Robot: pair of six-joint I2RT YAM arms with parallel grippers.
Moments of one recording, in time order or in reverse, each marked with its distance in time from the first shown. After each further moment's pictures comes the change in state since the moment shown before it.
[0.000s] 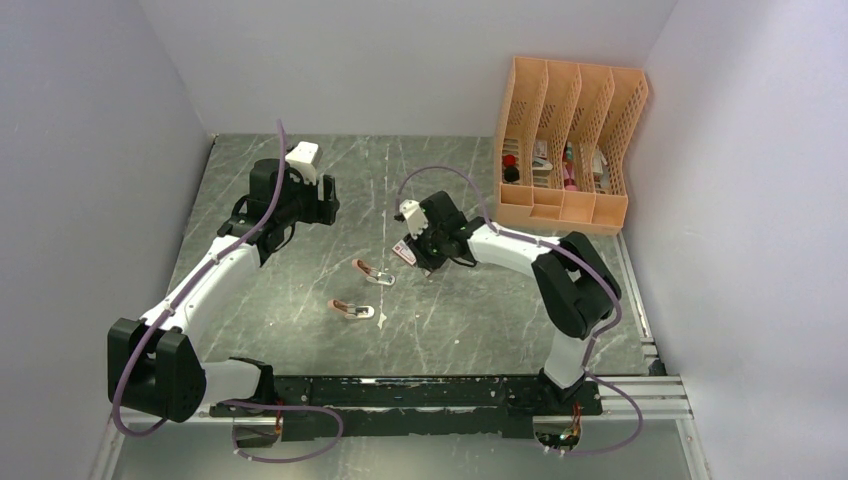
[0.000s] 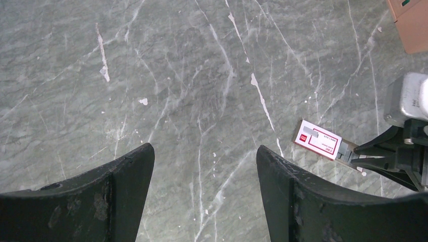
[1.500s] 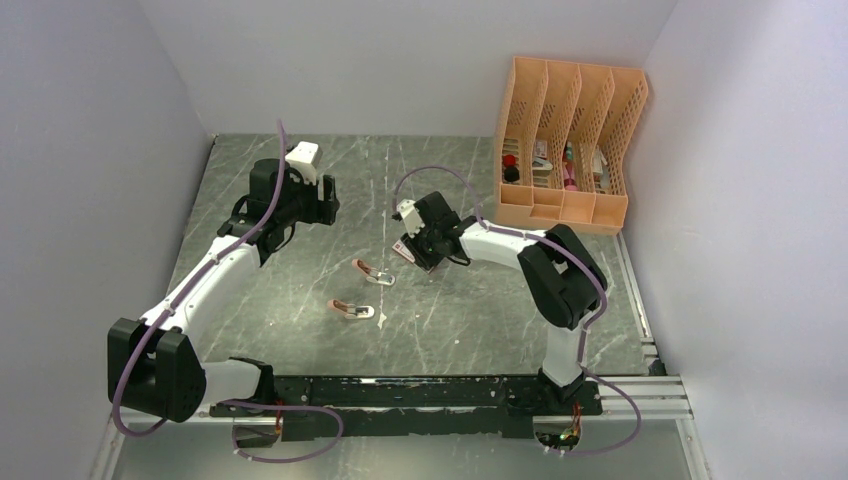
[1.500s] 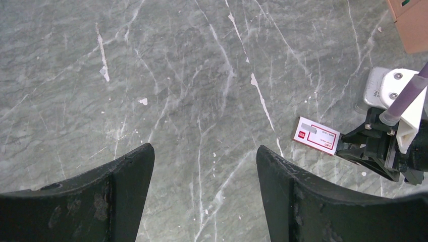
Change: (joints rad) left arm 0.000 0.000 0.000 0.000 0.000 0.000; right arm 0.001 0.083 0.040 0.028 0.060 0.010
